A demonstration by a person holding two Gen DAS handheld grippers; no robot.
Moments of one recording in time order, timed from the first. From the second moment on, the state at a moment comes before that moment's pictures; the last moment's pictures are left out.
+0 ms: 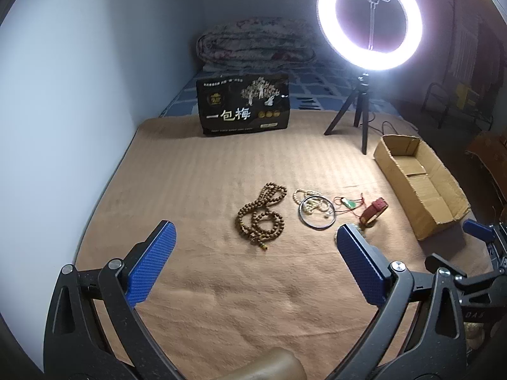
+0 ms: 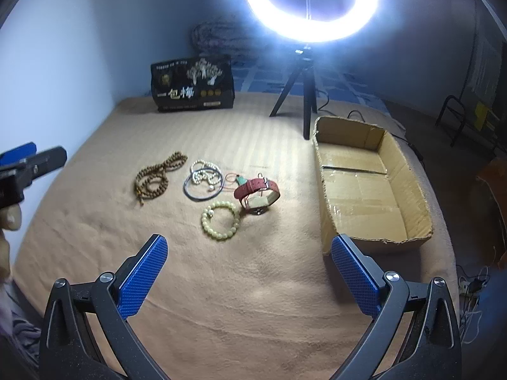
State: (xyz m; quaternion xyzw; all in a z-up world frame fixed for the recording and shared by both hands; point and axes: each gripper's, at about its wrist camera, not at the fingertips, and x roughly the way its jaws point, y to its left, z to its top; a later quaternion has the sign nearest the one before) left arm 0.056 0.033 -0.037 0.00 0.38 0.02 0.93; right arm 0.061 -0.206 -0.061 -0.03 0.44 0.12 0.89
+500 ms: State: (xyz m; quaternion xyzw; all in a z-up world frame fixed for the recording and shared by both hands) left arm 0.133 0.058 -0.093 -0.05 0.47 -0.03 0.88; right arm 0.111 -0.203 -0.108 -0.02 0.51 0.17 0.84
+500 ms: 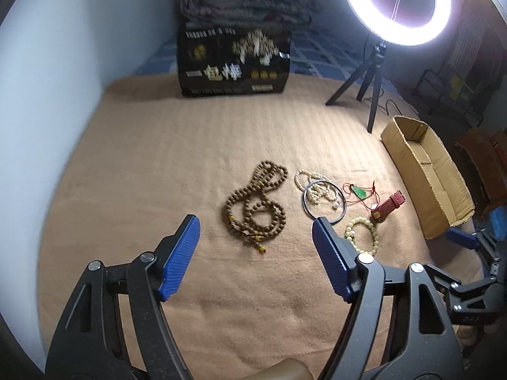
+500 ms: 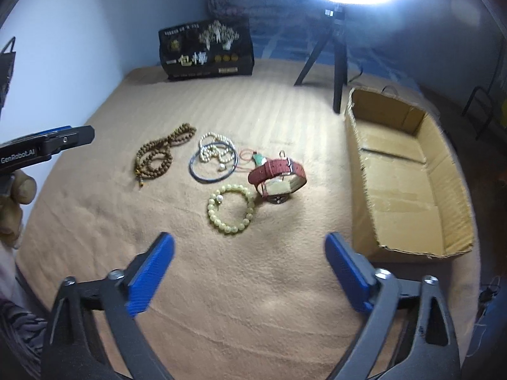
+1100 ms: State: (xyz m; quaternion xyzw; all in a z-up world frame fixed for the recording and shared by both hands) left arm 0.212 0.070 -0.168 -0.11 0.55 -0.06 0.82; right arm 0.156 -0.202 -0.154 0.07 0.60 0.17 0.78
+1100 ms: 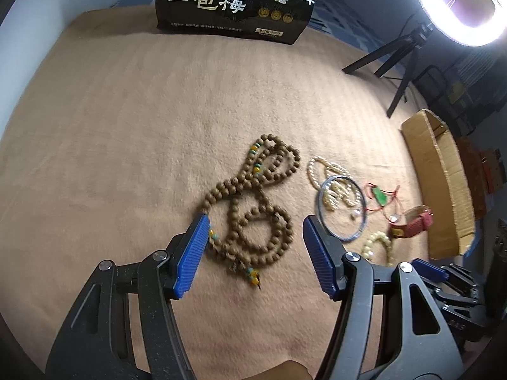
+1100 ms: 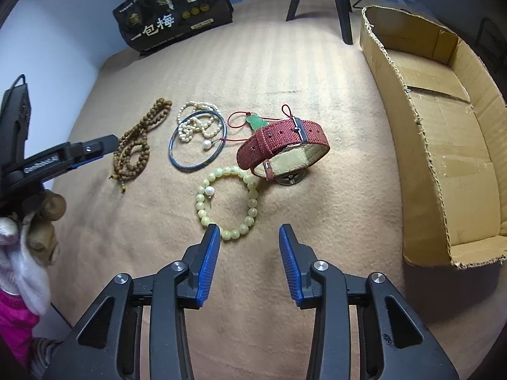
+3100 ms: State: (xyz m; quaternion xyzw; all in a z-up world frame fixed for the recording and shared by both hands) left arm 0.203 0.056 -0.126 -0.11 0.51 -0.08 0.85; right arm 0.166 -0.181 -0.115 0.06 0.52 0.21 0.82
